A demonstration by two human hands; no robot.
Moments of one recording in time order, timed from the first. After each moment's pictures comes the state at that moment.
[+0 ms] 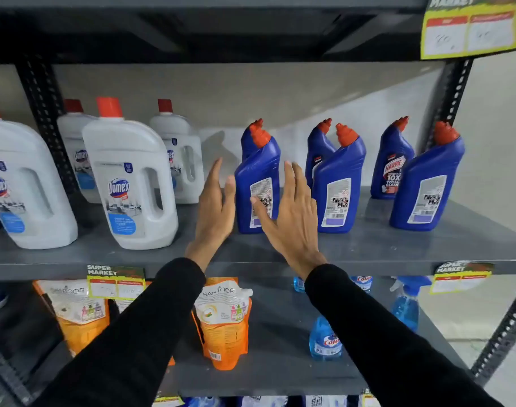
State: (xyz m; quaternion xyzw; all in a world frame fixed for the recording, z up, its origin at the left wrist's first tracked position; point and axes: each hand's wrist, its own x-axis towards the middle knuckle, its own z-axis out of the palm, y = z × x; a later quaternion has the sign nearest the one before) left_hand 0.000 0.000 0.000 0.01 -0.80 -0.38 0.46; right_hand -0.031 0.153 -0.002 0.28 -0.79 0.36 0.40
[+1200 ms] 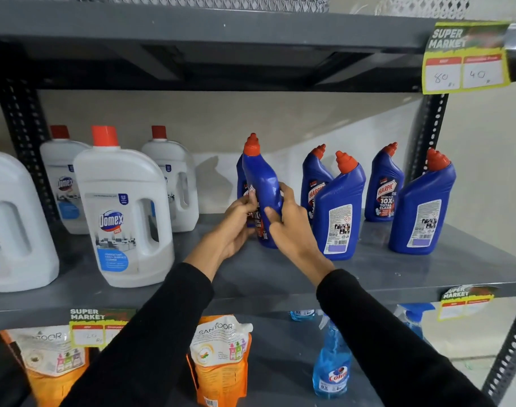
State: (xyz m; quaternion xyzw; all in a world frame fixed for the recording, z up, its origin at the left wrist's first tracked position) left_hand -0.042 0.009 0.037 -0.04 -0.64 -0.76 0.13; right_hand -0.050 0.141 0.038 0.32 -0.76 0.53 0.19
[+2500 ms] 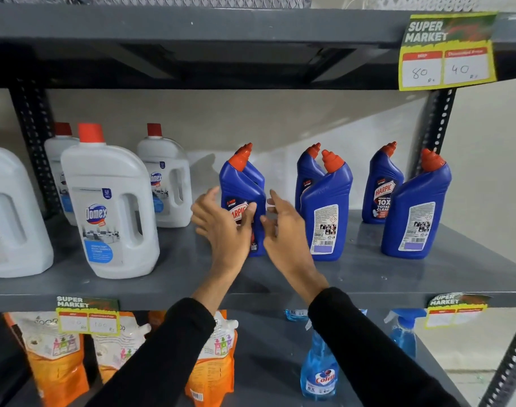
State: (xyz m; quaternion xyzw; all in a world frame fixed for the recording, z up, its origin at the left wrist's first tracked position) left_hand -0.022 0.060 0.010 0.15 -0.74 -0.33 0.57; right_hand -0.057 0.167 0.014 0.36 -0.74 0.52 0.22
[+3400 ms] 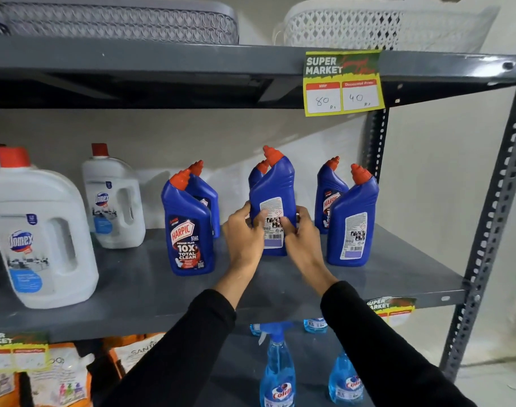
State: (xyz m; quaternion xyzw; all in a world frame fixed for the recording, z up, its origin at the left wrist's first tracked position) left_hand -0.086 0.169 0.031 0.03 -0.74 -0.48 0.47; right_hand -0.127 0.279 0.021 0.23 -0.71 0.65 0.17
